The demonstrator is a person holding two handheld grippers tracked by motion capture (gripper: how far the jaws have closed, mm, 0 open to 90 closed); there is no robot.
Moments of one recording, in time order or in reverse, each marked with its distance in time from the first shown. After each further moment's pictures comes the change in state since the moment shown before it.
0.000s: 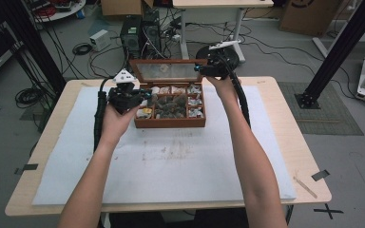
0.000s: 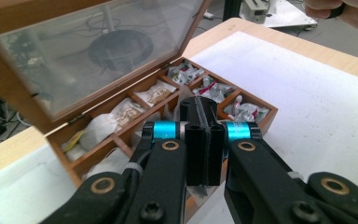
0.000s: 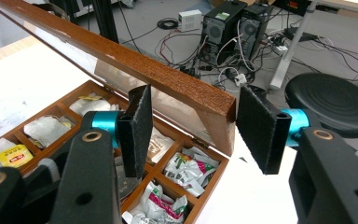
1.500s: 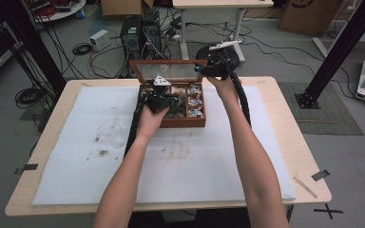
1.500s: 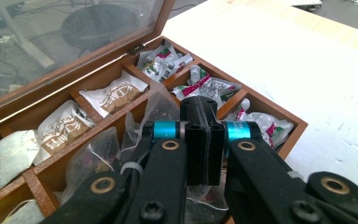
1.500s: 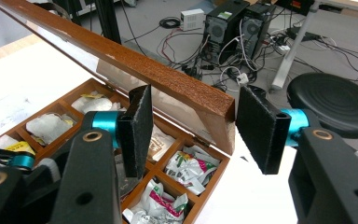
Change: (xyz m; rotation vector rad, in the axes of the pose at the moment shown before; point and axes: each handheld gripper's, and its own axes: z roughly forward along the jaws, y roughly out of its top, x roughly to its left) left arm -0.023 -0.008 0.120 0.082 -0.033 -0.027; right arm -0.001 -0.001 -0.001 0.003 0.010 -0.006
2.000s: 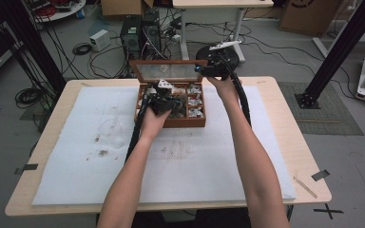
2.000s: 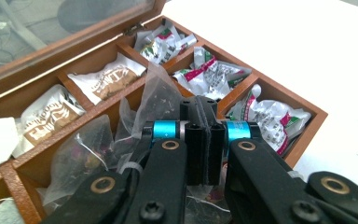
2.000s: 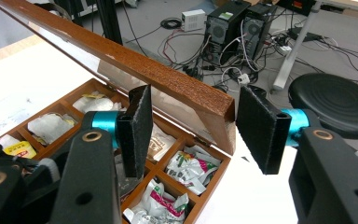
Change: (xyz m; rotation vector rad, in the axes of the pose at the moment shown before) left arm 0.000 -0.009 0.017 0.042 0.009 -0.005; right arm -0.001 -0.001 0.000 -0.003 0.006 0.003
